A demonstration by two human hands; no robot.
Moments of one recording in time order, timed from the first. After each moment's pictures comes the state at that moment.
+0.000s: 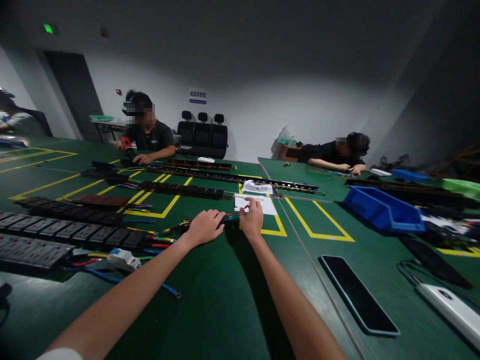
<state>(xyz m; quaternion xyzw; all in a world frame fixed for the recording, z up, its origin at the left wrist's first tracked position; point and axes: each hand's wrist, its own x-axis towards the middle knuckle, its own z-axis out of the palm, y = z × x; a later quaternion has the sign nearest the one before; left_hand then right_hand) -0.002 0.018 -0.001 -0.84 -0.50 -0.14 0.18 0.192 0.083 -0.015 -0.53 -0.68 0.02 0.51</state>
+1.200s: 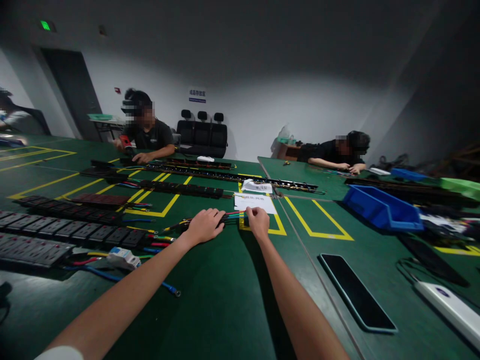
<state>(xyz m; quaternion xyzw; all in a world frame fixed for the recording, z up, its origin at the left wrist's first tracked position) -0.003 0.017 0.000 -0.83 -0.50 -0.13 0.18 0.222 0.101 -0.041 -0.63 -0.63 0.11 0.44</state>
